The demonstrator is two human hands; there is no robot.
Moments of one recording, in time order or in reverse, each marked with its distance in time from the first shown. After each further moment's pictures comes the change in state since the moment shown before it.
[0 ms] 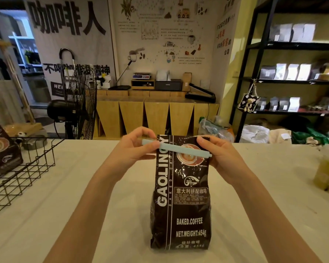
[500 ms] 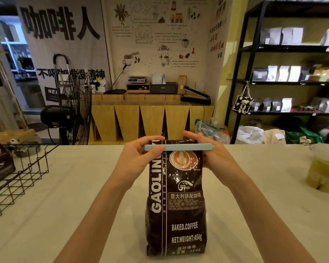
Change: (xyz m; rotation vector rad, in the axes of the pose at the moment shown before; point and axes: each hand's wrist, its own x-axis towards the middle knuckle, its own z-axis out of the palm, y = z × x) left_hand -0.001 -0.002 0.027 -0.115 0.066 0.046; right_hand -0.003 -0.006 0.001 -0.167 -0.015 -0.040
